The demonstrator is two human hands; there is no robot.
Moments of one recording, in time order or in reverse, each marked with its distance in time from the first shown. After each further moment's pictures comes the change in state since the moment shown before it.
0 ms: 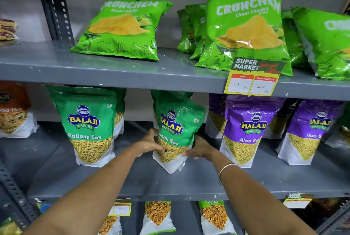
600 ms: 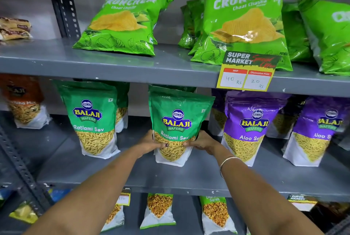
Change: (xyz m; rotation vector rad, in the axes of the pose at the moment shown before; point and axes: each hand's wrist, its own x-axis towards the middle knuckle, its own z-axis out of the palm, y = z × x) left_hand -0.011 -0.007 0.023 -0.102 0.150 0.010; right_hand 0.001 0.000 -0.014 0.161 -0.077 -0.054
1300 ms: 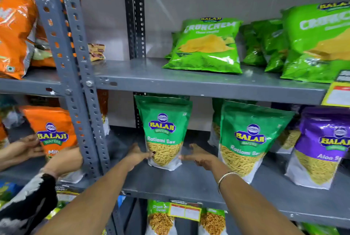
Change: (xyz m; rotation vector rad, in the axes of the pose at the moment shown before) left_hand -0.046 -0.129 -0.212 -0.075 0.303 -0.229; right_hand 0.053 -0.078 0.219 -0.193 -0.052 0.136
